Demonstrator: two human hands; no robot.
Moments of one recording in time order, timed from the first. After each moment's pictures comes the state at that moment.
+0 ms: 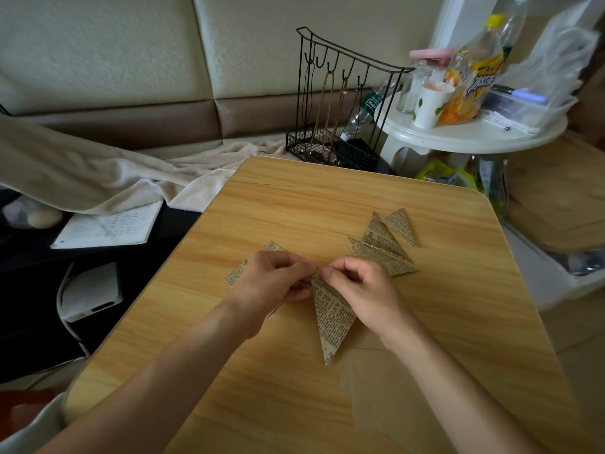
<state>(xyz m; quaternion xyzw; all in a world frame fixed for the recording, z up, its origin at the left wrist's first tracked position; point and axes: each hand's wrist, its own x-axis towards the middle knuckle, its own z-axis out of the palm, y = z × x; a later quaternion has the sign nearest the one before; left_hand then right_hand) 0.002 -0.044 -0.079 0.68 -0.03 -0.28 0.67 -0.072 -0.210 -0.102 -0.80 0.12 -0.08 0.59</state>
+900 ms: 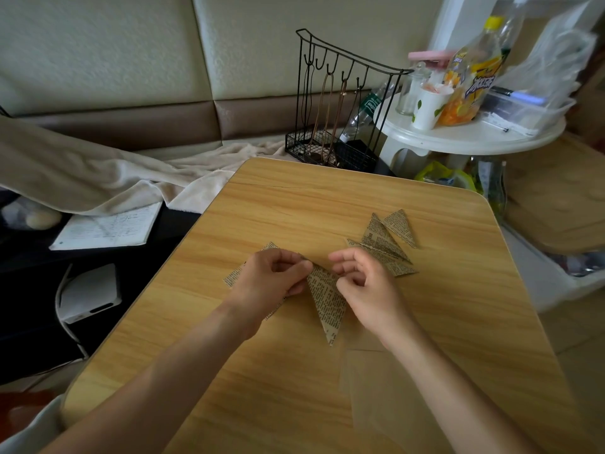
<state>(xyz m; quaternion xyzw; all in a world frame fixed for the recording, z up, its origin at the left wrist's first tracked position) 0.005 -0.044 -0.087 0.71 -0.06 -0.24 0.66 -0.073 -0.210 -0.103 -0.82 0.16 -0.11 0.54</state>
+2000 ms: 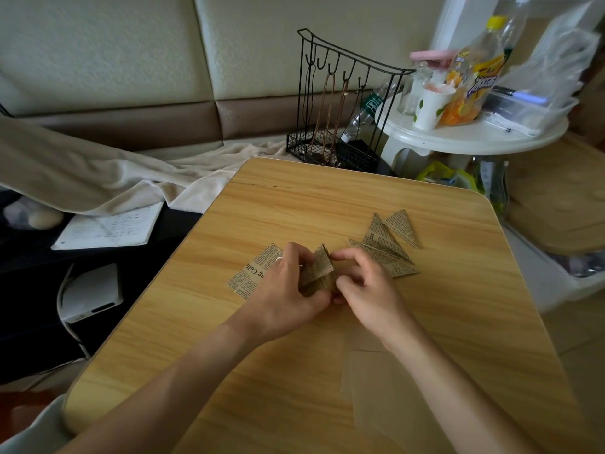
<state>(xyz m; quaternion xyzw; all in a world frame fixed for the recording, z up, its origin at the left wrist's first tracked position) -0.009 -0.048 -0.085 0.85 -0.29 -0.11 0.42 -0.071 -0.206 -0.103 -0.79 0.18 -0.08 0.59</state>
